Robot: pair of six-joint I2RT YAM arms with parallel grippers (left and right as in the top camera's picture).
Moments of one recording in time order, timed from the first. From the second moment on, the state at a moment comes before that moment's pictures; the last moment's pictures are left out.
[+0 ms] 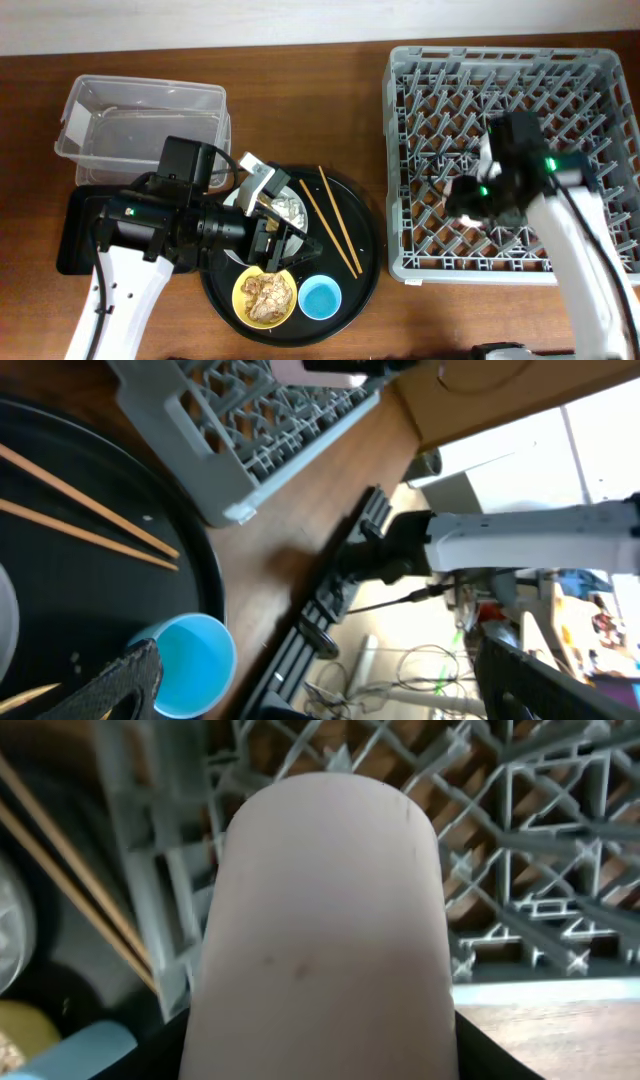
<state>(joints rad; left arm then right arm) -0.25 1.25 1.26 -1.21 0.96 0.14 0.03 1.41 1.27 -1.24 -0.07 0.25</state>
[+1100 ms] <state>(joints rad) -1.06 1.55 1.02 -0.86 0.07 -0.50 0.03 0.90 1.38 -1.45 -0.28 0.21</state>
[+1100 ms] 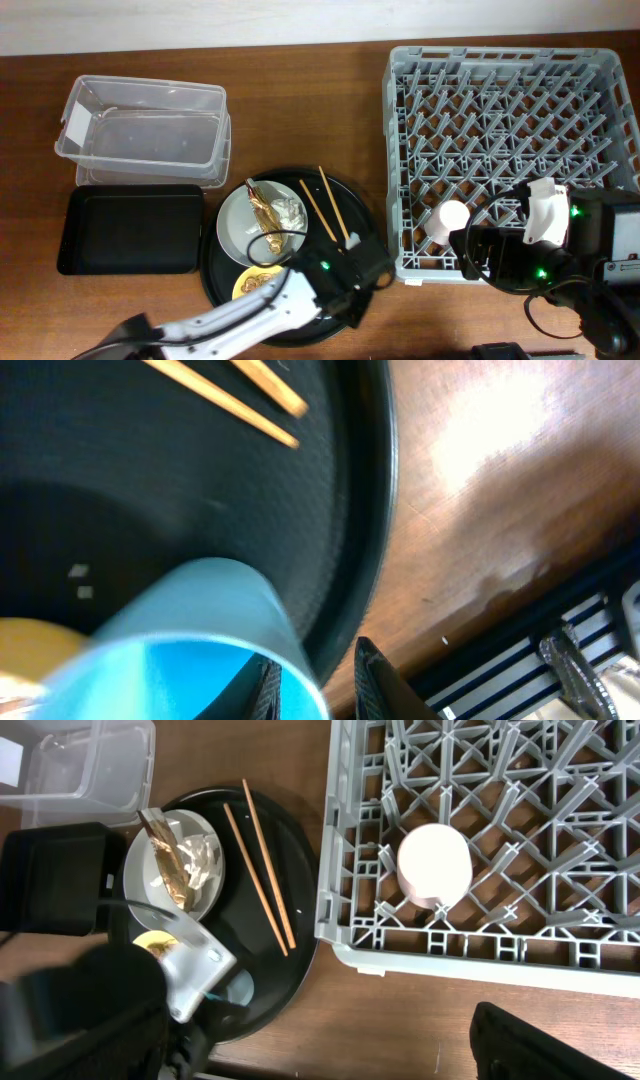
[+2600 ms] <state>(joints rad) -0.39 1.14 1.32 -0.97 0.94 -0.17 -0.36 1.14 1.15 -1.16 -0.20 0.18</state>
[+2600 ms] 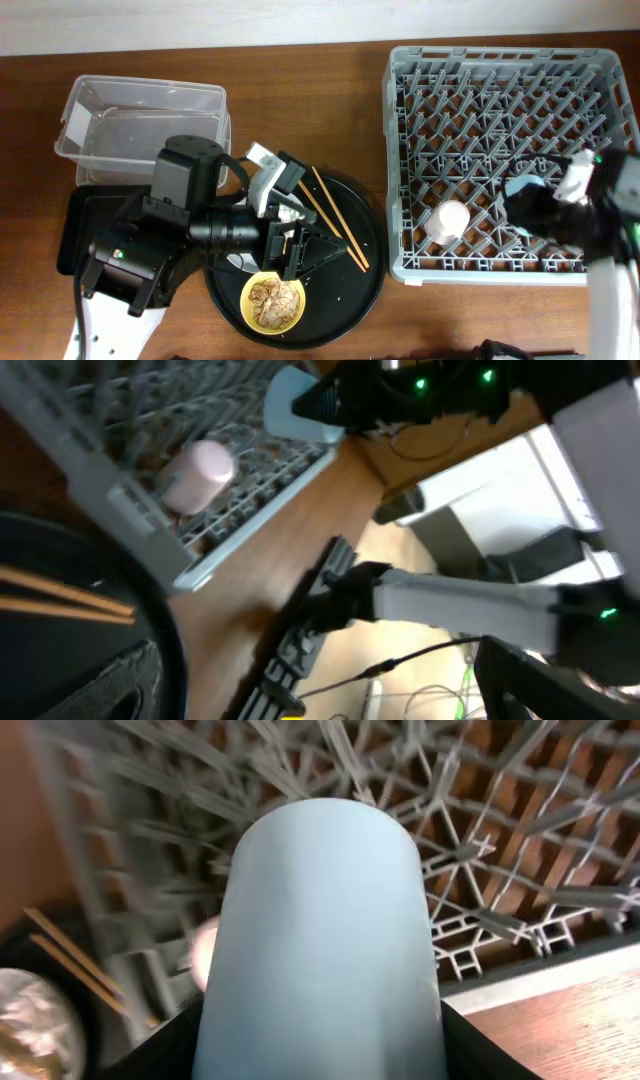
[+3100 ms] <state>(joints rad) -0.39 1.14 1.32 -1.03 0.77 -0.16 -0.36 1.48 1.30 -1.22 -0.26 0.17</state>
